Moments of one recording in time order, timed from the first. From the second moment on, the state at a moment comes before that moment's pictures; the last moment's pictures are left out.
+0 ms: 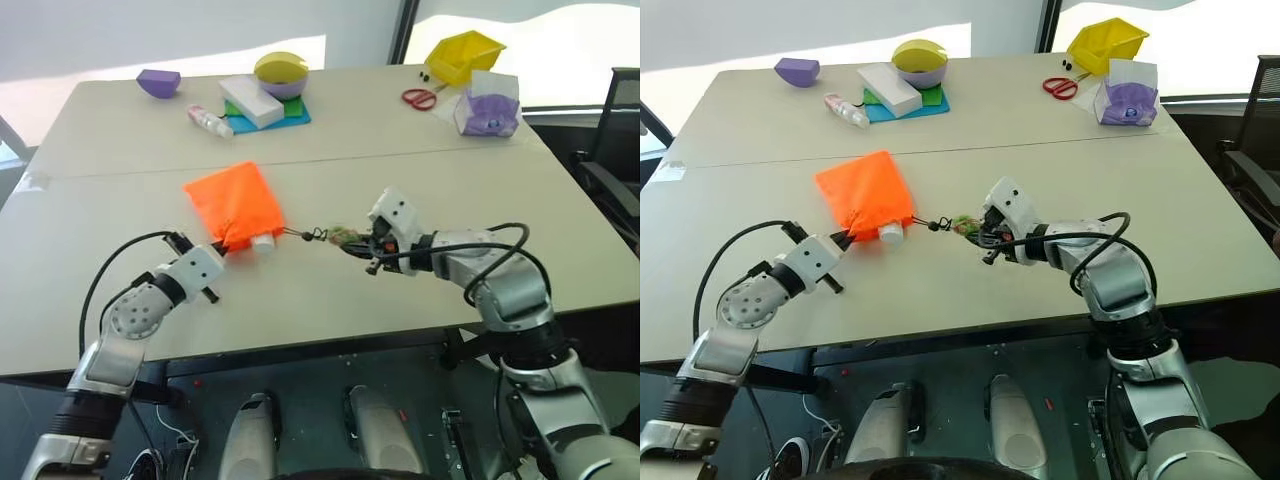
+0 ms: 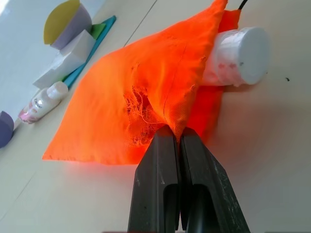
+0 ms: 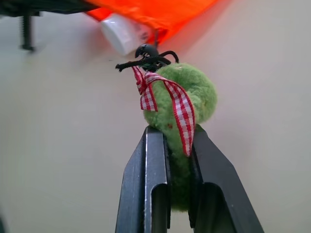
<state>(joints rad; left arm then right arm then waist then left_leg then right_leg) -0.15 0.63 0.00 0.07 0.12 -0.19 -0.47 -0.56 -0.53 0.18 -0.25 0.32 0.90 0.86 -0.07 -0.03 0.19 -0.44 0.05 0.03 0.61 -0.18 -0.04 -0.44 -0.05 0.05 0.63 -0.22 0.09</state>
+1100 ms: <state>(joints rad) -0.13 0.60 0.01 0.04 0.06 -0.14 -0.54 -0.56 -0.59 0.21 -0.07 0.22 0.62 0.89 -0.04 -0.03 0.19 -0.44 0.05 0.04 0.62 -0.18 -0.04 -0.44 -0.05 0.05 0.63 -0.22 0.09</state>
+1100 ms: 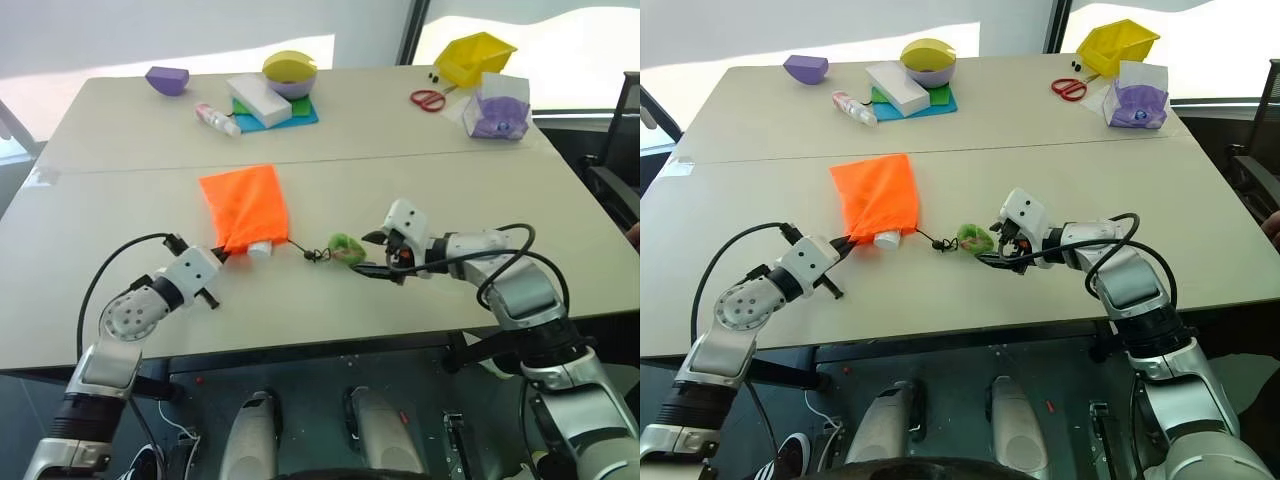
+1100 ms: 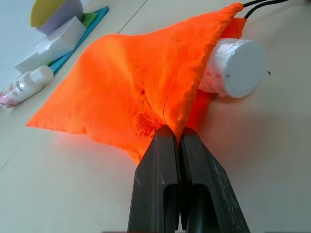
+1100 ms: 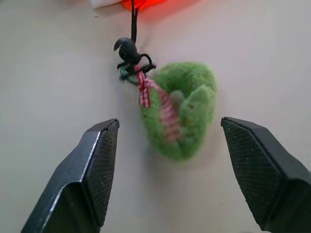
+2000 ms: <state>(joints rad) -0.14 0.59 -0.01 0.00 0.07 -0.12 -0.55 -0.67 -0.07 0.46 0.25 0.00 0.33 0.64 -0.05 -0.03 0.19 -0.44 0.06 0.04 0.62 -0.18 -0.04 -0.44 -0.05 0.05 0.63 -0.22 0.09</state>
